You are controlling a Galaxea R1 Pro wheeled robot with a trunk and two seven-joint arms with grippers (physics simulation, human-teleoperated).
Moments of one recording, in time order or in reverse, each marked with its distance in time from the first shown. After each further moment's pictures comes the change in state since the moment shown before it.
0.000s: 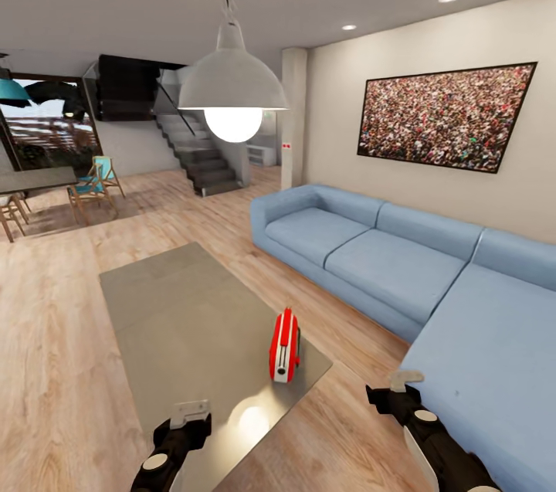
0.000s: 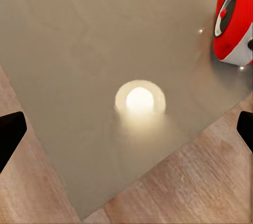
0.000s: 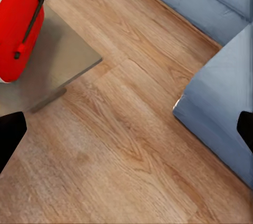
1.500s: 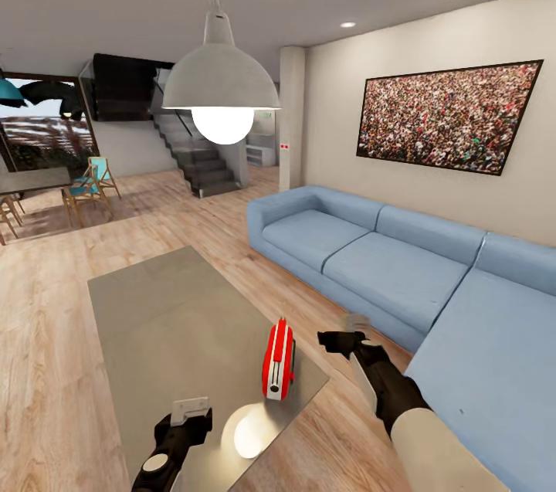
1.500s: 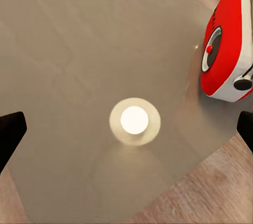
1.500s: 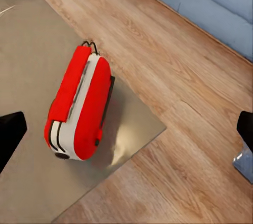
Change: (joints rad) left arm 0.000 -0.004 0.000 0.000 -0.001 -0.055 0.000; right arm -0.215 0.189 -0.003 -0.057 -0.001 0.233 -0.007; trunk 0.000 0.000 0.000
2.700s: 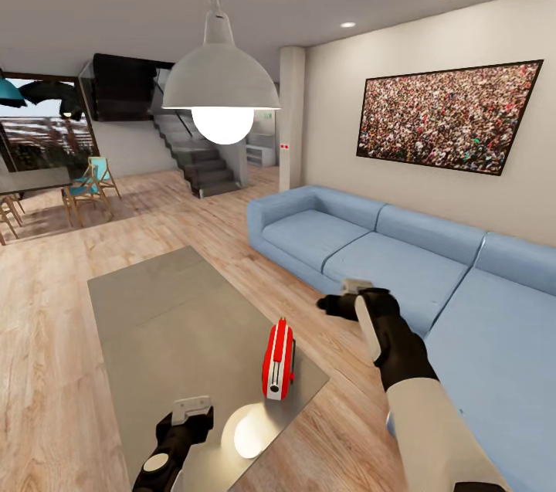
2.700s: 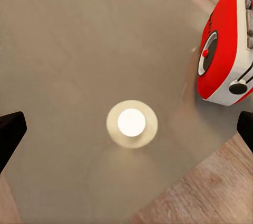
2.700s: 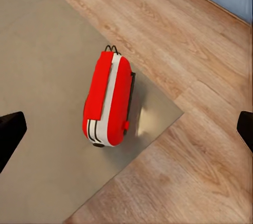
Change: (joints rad) left arm 0.000 -0.004 0.000 -0.003 0.010 -0.009 -0.004; right arm -0.073 0.054 -0.096 -0.372 -0.014 0.571 -0.004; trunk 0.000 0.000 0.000
